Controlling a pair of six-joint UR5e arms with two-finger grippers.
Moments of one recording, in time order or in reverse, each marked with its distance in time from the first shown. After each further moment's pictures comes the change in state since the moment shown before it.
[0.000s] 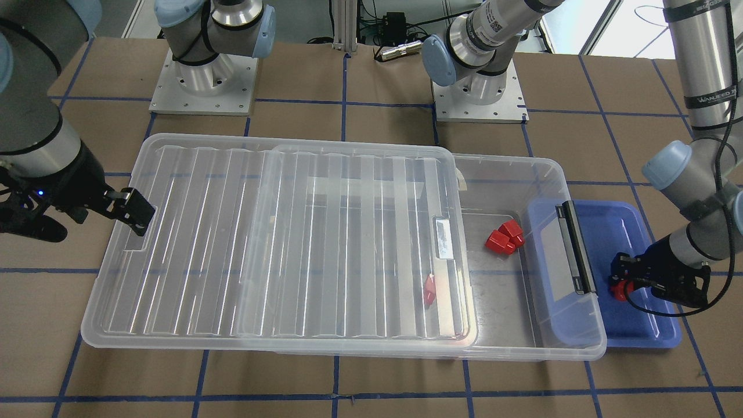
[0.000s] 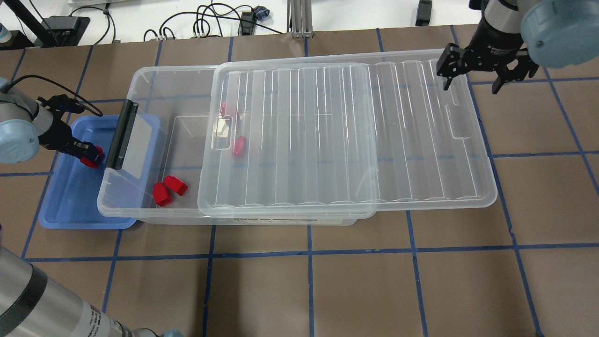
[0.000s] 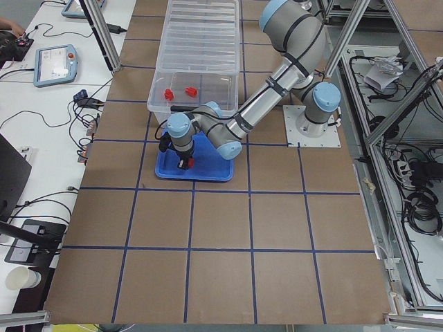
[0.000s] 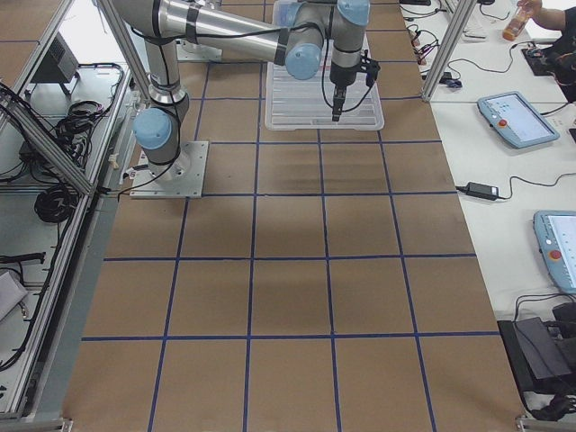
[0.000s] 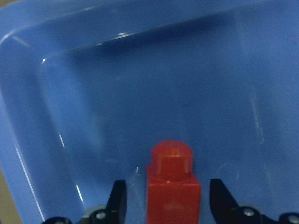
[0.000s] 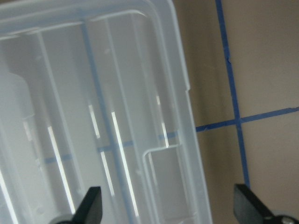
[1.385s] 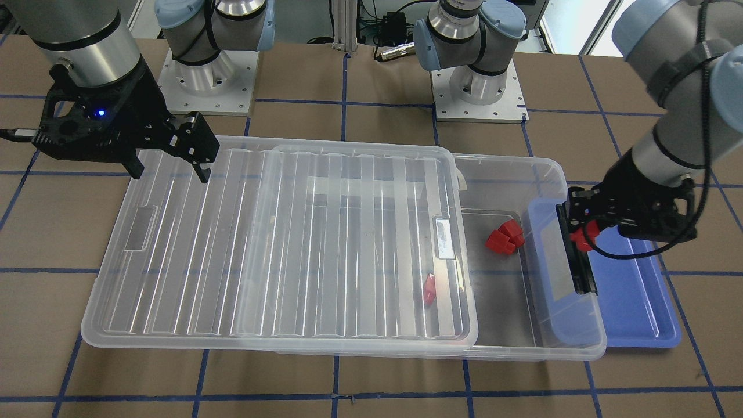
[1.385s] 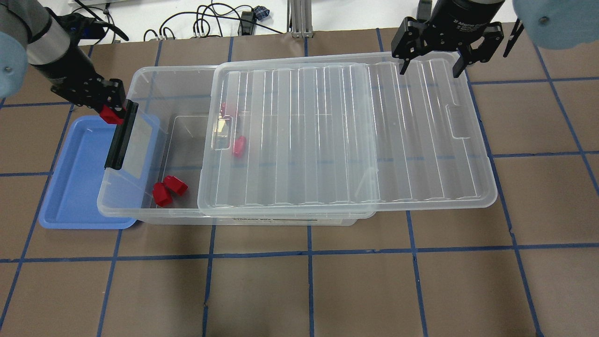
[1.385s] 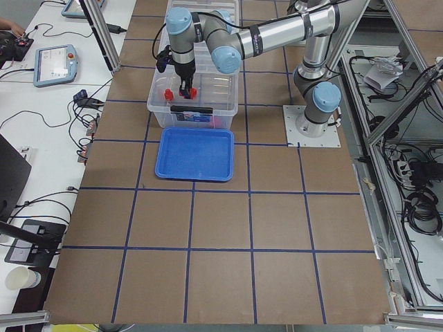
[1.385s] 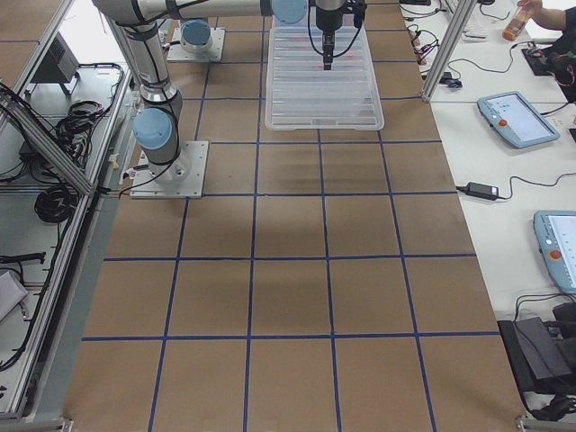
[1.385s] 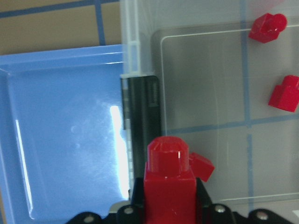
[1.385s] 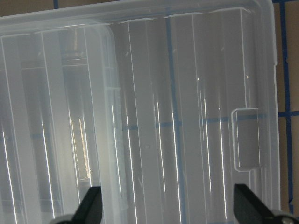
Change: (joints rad) left arm -0.358 0.348 0.105 -0.435 0.030 -0.556; right arm 0.131 -0.060 -0.090 0.102 0.064 0.039
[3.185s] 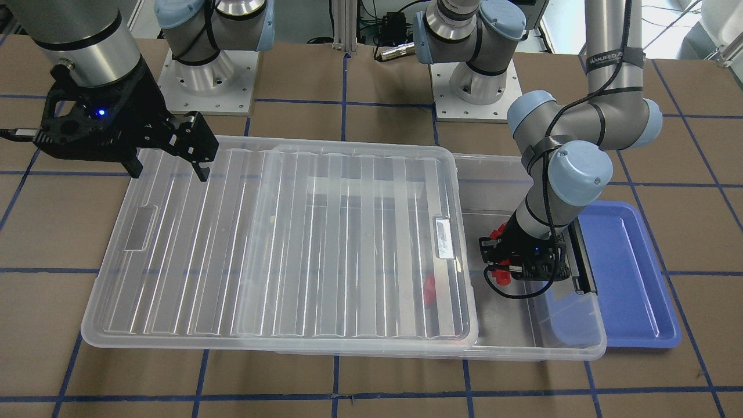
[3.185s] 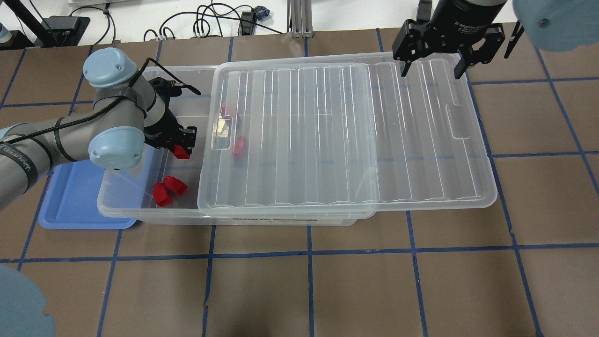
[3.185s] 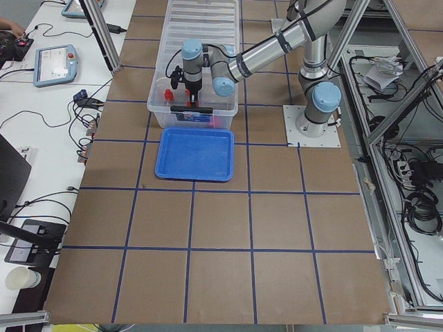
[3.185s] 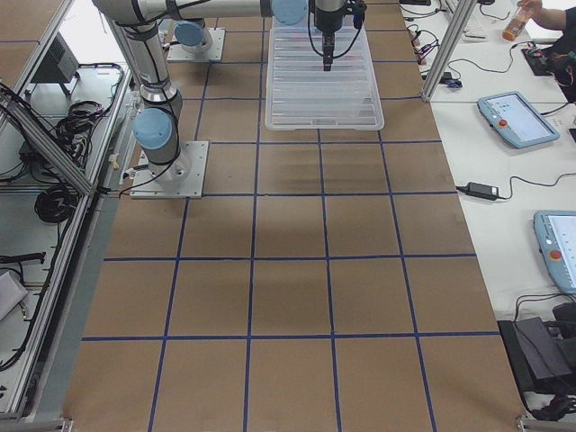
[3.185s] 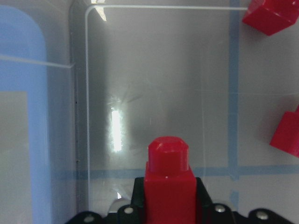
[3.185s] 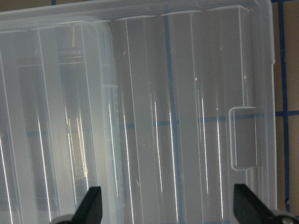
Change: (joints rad) left arm -0.102 -0.143 -0.285 0.484 -0.004 -0.160; right arm -0.001 -0.005 0.006 0.004 -0.007 -0.010
